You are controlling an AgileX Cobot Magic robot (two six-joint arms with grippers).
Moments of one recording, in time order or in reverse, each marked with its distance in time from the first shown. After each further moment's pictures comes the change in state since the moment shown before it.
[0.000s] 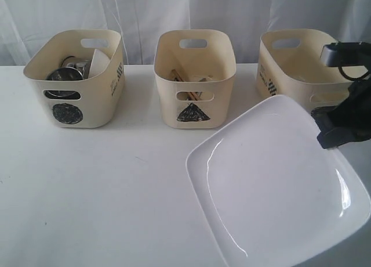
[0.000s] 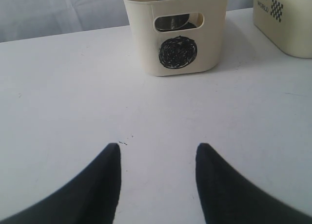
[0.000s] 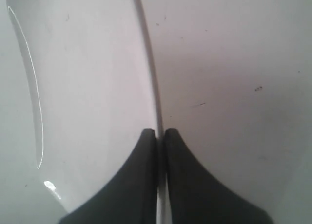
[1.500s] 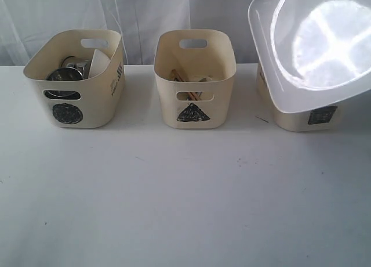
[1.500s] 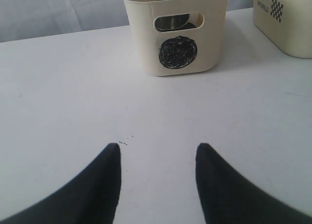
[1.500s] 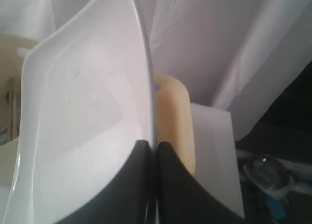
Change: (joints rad) left arm 0.000 0.000 0.000 0.000 0.000 0.000; right arm 0.000 -0.239 -0.271 -0.276 -0.378 0.316
